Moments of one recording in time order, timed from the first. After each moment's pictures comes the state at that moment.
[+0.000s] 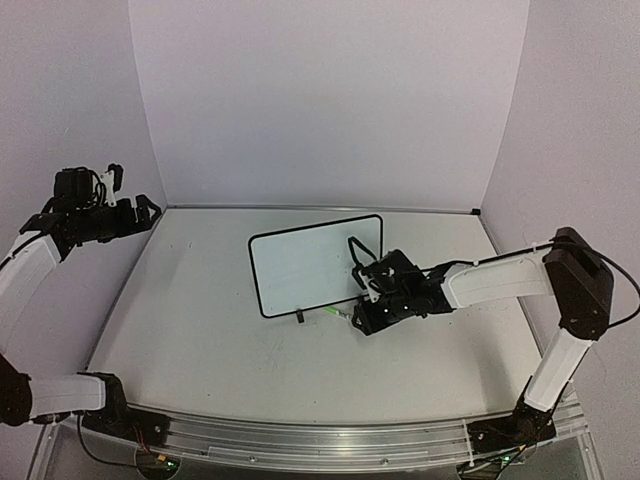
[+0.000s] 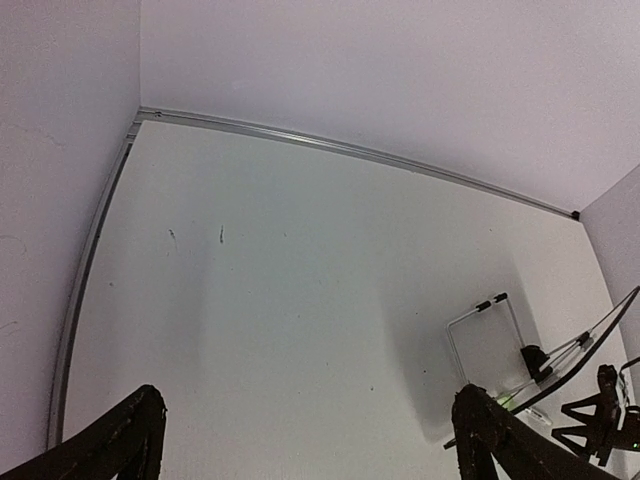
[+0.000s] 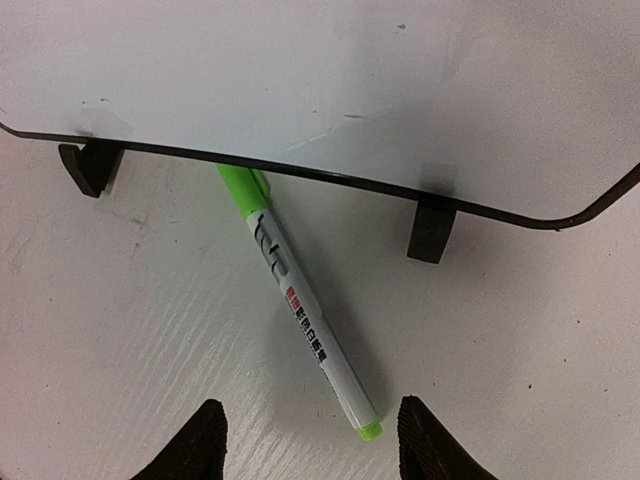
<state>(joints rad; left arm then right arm) 0.02 1.05 1.02 -0.50 0.26 -0.22 0.84 1.76 0.98 -0.20 0.05 0.28</state>
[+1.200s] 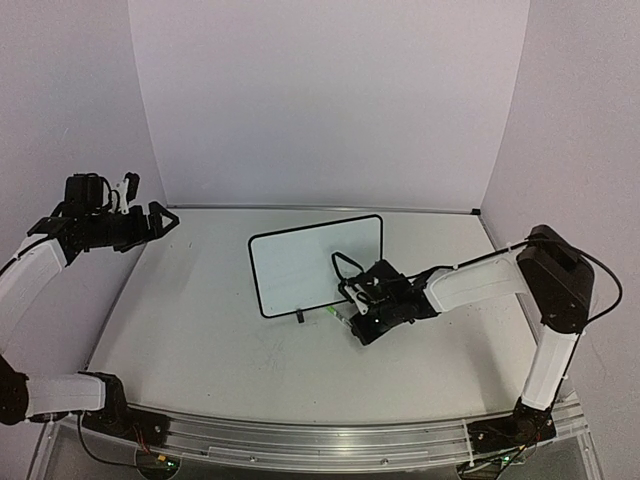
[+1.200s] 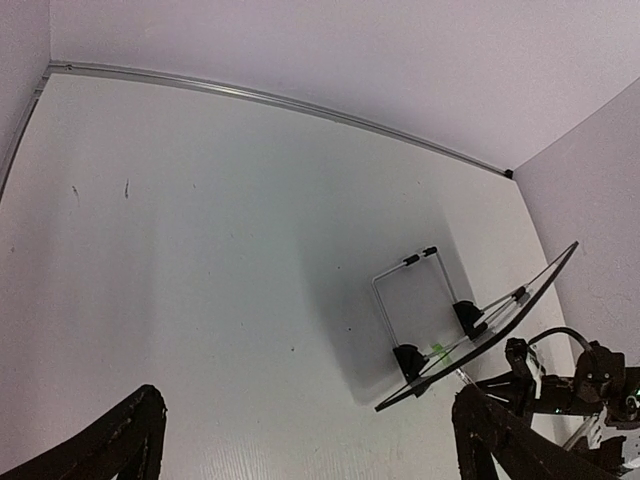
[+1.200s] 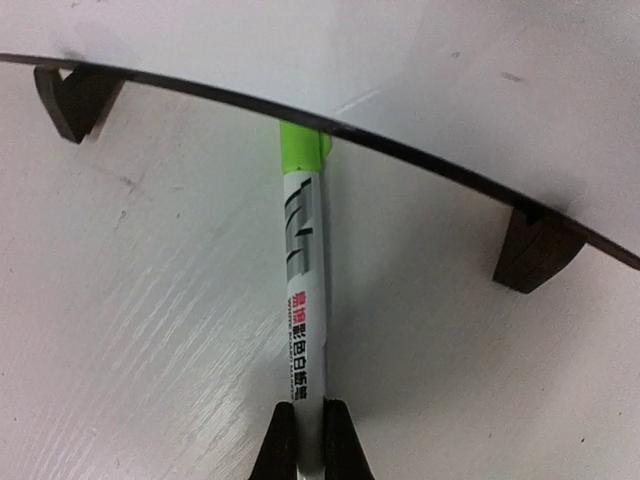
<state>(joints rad) -0.04 1.05 0.98 -0.50 0.42 -0.30 0.86 1.86 1.02 -0.20 0.01 0.17</state>
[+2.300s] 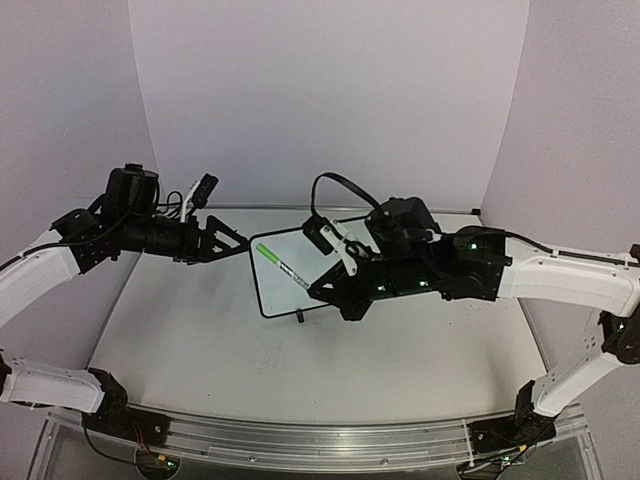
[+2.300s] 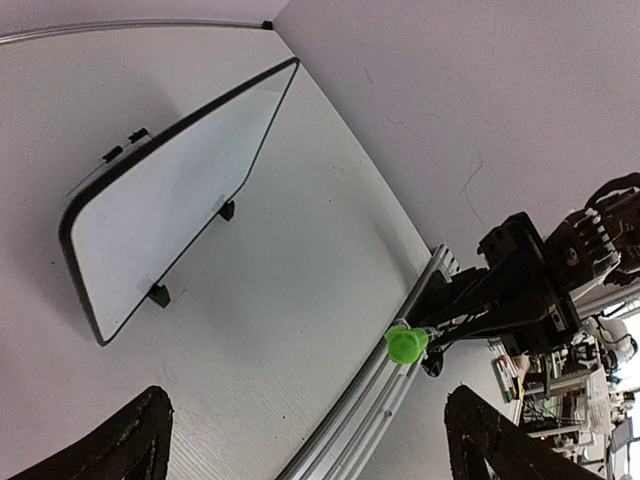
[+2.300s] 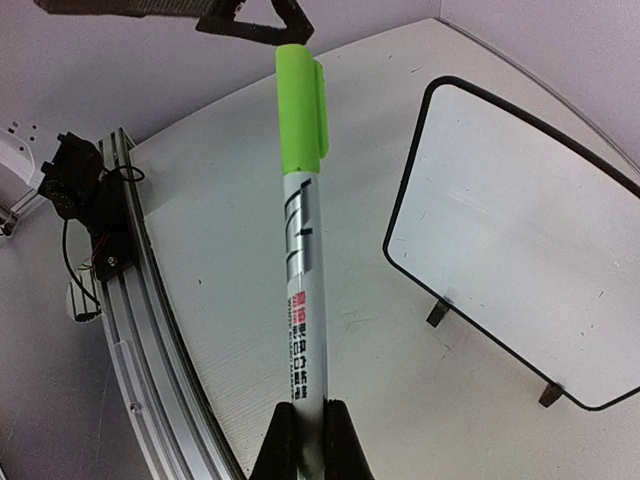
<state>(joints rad) -0.58 1.08 1.06 -0.48 0.60 -0.46 1.15 1.48 1.31 -0.43 -0.01 0.14</state>
